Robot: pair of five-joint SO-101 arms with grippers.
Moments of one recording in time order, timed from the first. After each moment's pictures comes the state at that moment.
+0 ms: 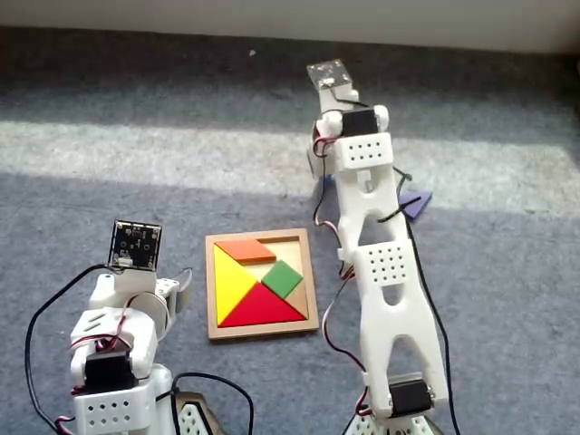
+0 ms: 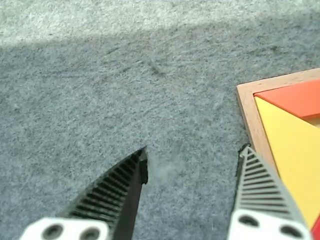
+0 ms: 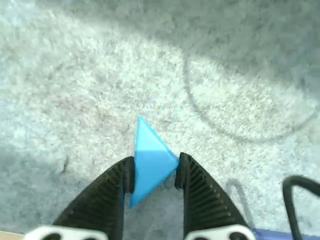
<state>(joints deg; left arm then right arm) -14.5 -100.2 89.5 64.4 -8.6 -17.2 74.1 -94.1 98.3 10.0</state>
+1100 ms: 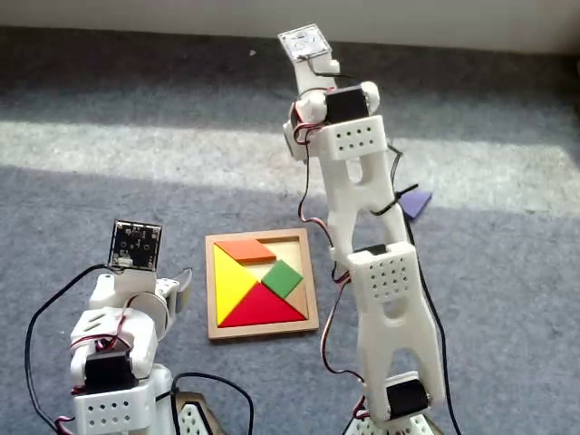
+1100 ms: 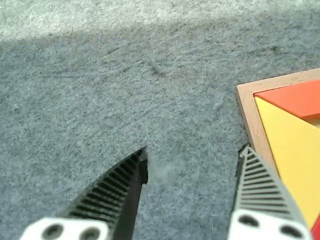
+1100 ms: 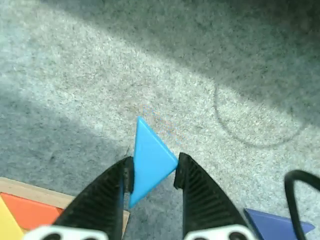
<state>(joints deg) -14.5 -100.2 89.5 64.4 -8.6 -22.9 53.6 -82.1 100.4 10.1</state>
